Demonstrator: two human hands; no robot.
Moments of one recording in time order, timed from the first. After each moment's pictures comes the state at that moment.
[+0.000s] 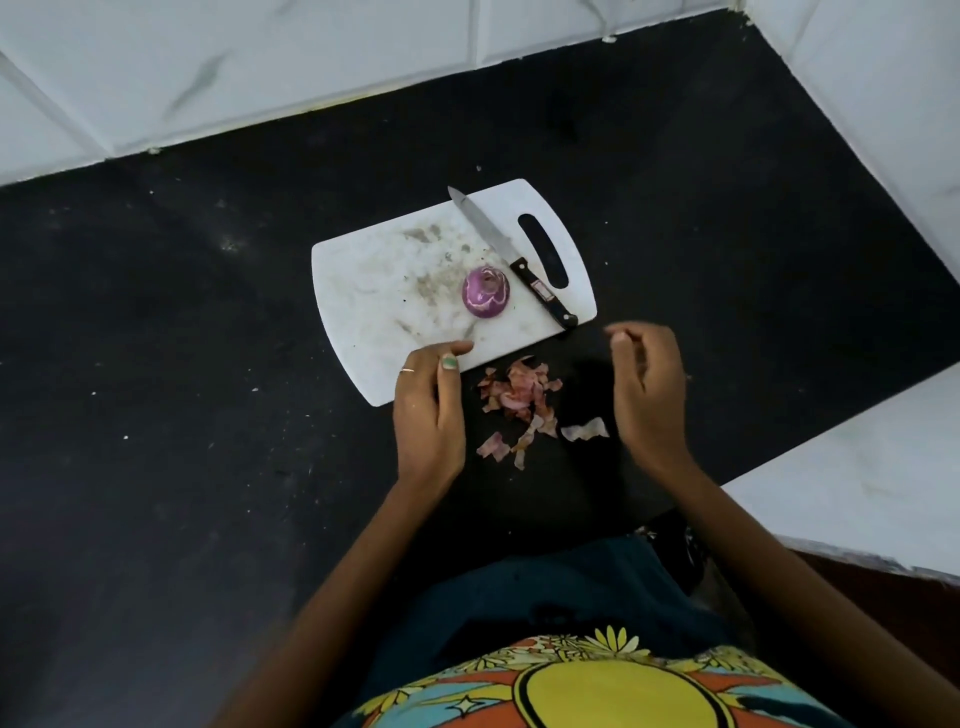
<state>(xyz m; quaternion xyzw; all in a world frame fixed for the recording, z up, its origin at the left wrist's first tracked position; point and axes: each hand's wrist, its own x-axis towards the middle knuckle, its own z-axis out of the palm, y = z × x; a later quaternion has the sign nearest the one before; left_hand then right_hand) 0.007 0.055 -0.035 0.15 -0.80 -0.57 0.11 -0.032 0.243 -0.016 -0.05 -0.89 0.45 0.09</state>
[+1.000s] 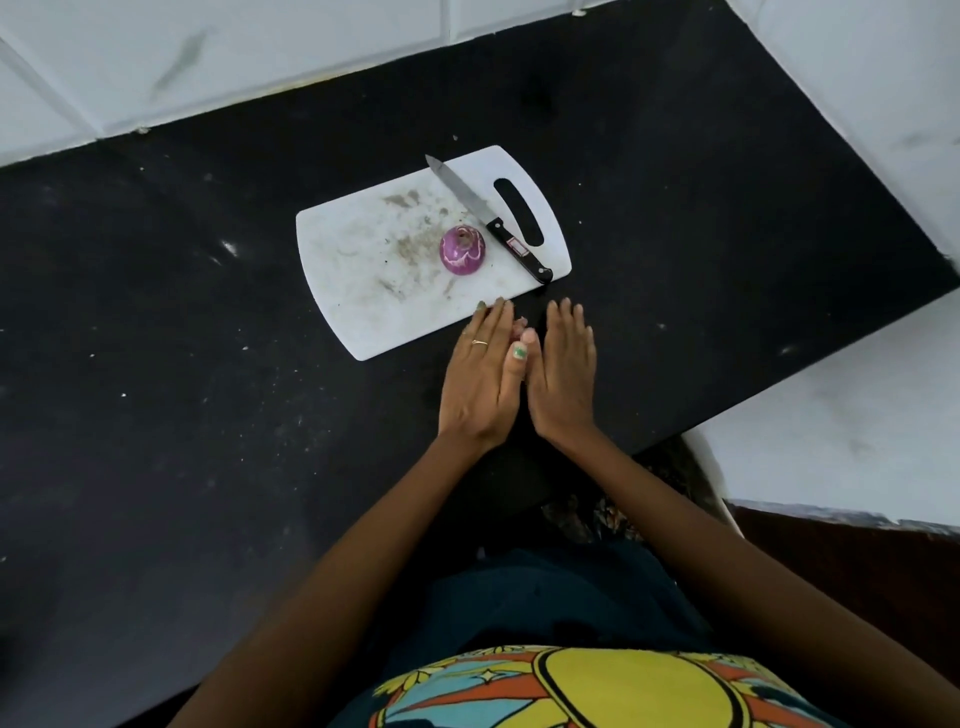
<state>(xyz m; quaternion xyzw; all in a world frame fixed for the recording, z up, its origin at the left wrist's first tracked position) 0.022 0.105 -0.050 -0.04 -0.91 -0.41 0.00 0.009 0.206 -0.052 -0.03 -0.95 0.30 -0.05</state>
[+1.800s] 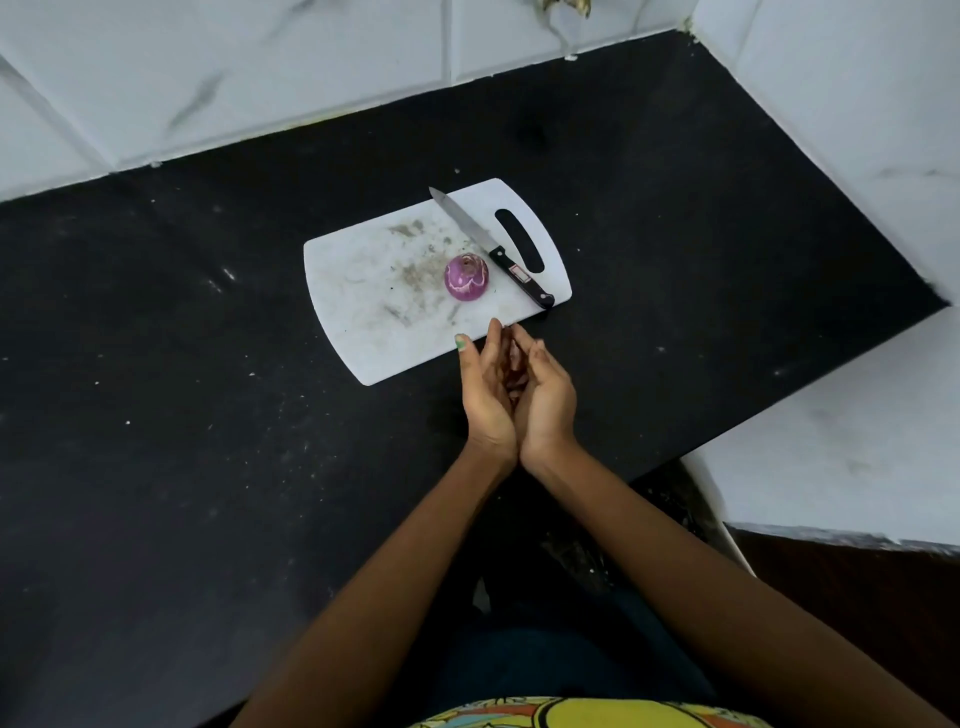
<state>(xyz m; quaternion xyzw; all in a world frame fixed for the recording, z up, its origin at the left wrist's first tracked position) 0.019 0.129 0.002 0.23 -0.42 -0.87 -0.10 0.006 0.165 -0.022 -0.26 -0.50 0.82 -0.09</state>
